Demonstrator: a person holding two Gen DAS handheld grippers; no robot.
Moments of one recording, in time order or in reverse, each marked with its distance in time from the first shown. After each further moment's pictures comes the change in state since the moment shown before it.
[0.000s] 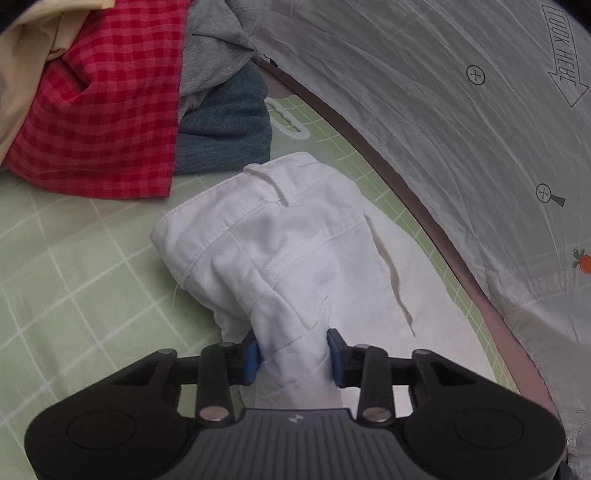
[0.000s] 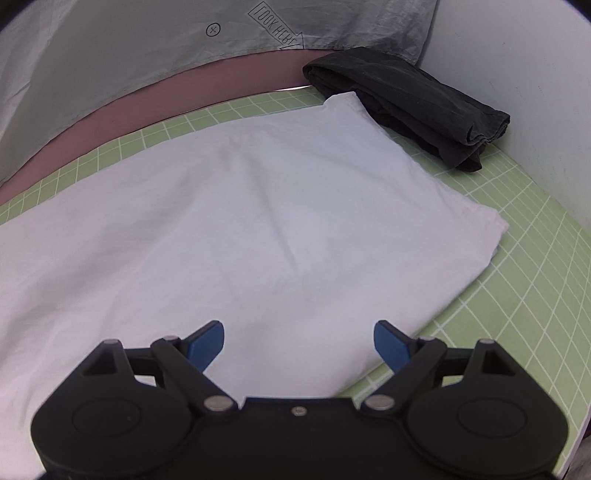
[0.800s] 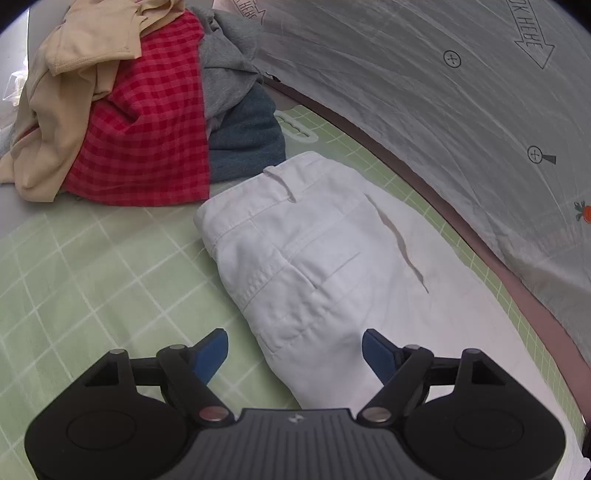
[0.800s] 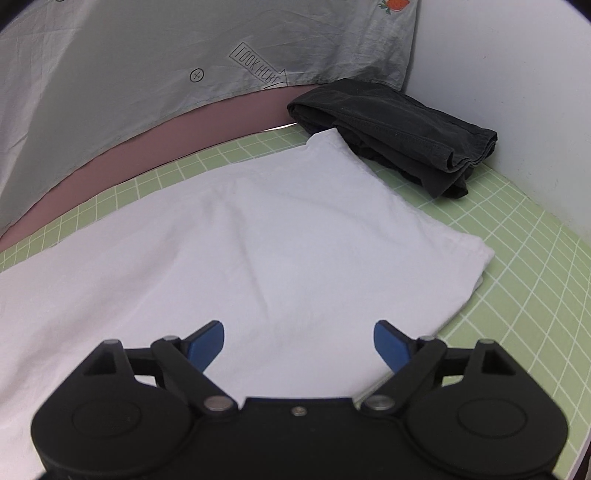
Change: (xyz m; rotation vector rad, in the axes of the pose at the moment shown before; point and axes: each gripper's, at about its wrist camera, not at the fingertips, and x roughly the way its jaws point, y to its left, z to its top) left arm -0.037 0.013 -0.021 0.049 0.012 0.109; right arm -0.015 -0.018 0.014 0.044 -0.093 0.053
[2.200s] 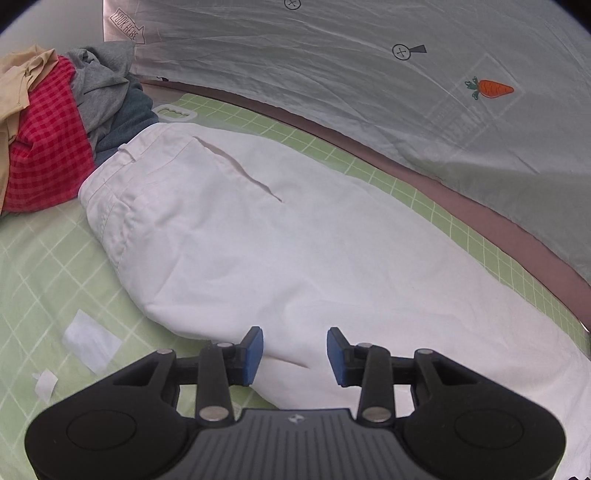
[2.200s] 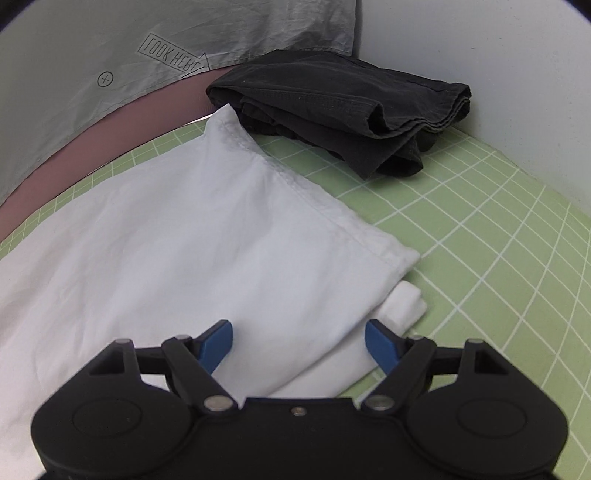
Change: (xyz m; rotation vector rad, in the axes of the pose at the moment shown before) left arm -0.032 -0.140 -0.107 0.292 0.038 -0.003; right arm 0.090 -0.139 0.023 0.067 0.014 0.024
